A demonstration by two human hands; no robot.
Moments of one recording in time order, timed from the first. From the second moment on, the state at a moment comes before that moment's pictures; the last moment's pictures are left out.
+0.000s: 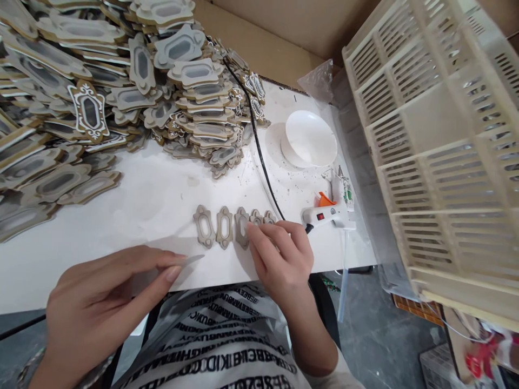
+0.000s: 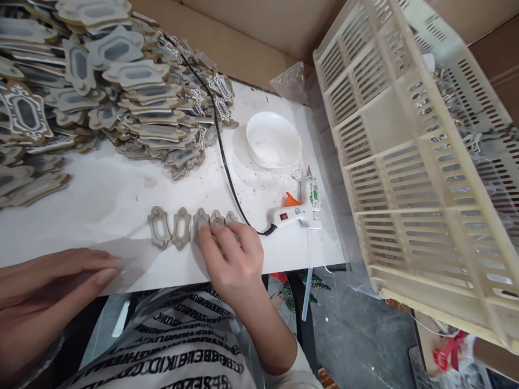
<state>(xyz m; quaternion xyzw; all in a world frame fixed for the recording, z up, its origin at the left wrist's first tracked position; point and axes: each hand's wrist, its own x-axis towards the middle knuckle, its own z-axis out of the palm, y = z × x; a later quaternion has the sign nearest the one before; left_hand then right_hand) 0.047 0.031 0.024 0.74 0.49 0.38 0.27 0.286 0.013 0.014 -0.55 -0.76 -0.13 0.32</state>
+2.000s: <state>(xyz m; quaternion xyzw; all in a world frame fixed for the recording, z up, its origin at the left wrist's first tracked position) 0.045 0.031 0.020 0.75 0.48 0.36 0.29 0.300 0.008 0.016 -0.59 -0.73 -0.17 0.29</state>
